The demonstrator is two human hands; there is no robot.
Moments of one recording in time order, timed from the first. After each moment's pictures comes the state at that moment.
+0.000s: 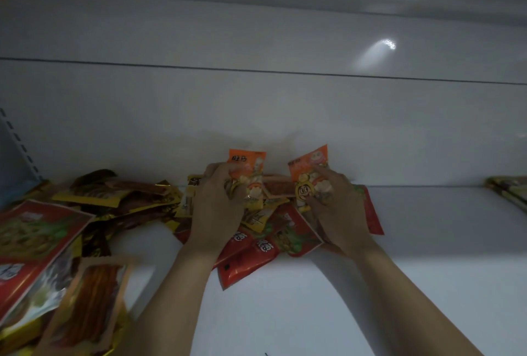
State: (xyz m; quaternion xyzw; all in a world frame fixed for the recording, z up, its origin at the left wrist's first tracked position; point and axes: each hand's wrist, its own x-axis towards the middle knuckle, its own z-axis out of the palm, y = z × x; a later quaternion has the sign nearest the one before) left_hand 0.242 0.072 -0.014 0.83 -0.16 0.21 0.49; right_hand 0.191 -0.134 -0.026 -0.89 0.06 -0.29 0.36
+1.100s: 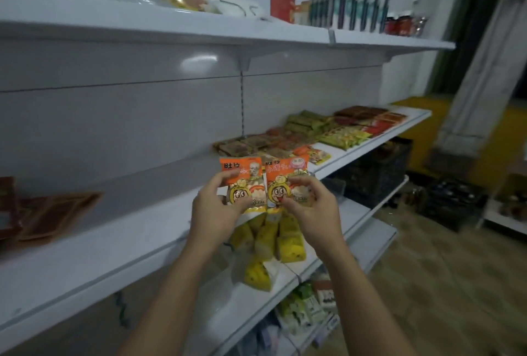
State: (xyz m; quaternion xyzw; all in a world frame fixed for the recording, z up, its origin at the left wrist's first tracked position) left_hand -0.105 -0.277 -0.001 0.69 -0.35 -0.10 0.62; right_hand -0.241 -0.391 -0.013 -0.70 0.25 -0.45 0.49
